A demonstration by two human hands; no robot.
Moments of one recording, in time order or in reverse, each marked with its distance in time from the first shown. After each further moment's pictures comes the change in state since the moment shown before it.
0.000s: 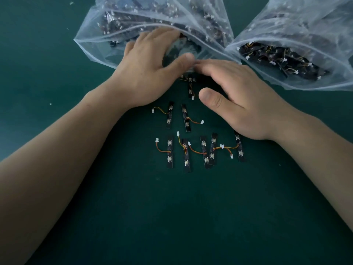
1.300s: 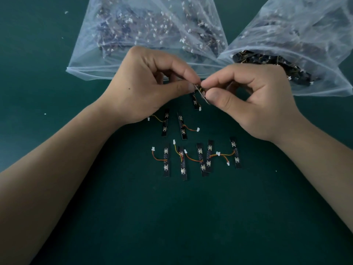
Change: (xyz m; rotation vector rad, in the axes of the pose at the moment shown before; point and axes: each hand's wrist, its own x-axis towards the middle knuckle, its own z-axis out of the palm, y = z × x) left_hand -0.015 0.005 0.003 -0.594 0.046 0.159; right_hand -0.012 -0.005 -0.007 0.387 0.357 -0.096
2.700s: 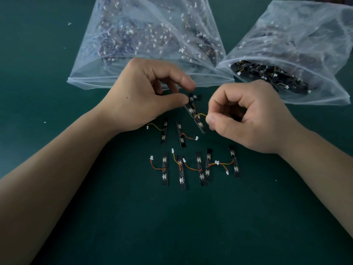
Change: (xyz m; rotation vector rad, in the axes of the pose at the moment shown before) left_hand -0.001 -0.005 -0.003 0.098 -0.049 -0.040; right_hand -0.002 -0.002 -0.004 0.089 -0.188 0.067
